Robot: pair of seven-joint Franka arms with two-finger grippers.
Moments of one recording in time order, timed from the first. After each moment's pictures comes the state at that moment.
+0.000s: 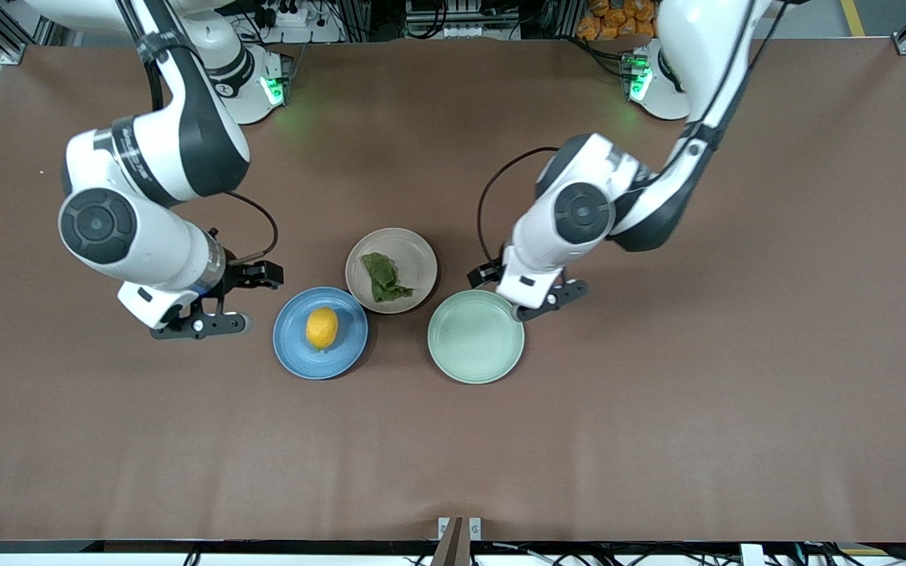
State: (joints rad) left arm -0.47 0.58 -0.24 -1.52 -0.15 2.07 -1.09; right arm 0.28 0.39 0.02 -1.49 0.02 1.72 0.21
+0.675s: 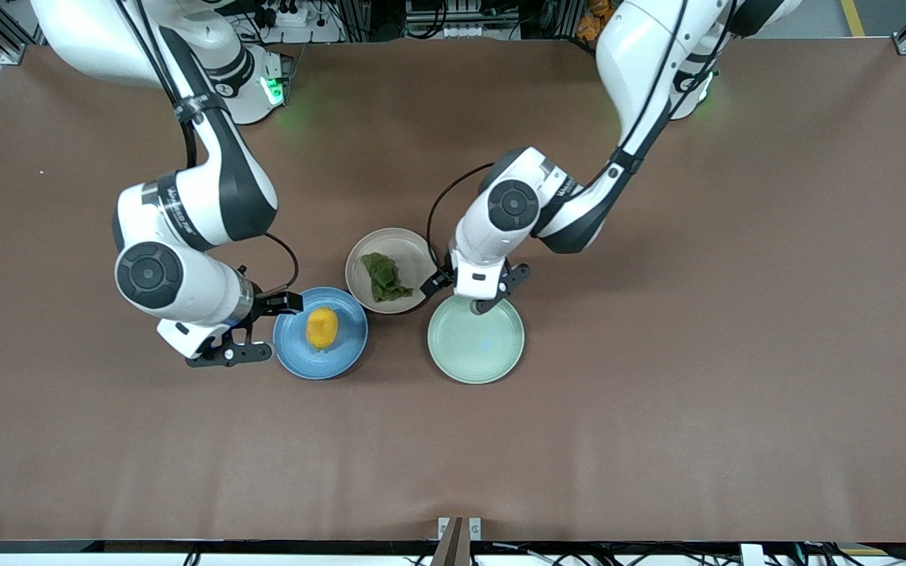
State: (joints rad) left arm -0.59 0.70 -0.24 -1.52 -0.15 2.40 -1.44; right arm 0.29 0.51 0.03 -1.49 0.02 1.83 0.21
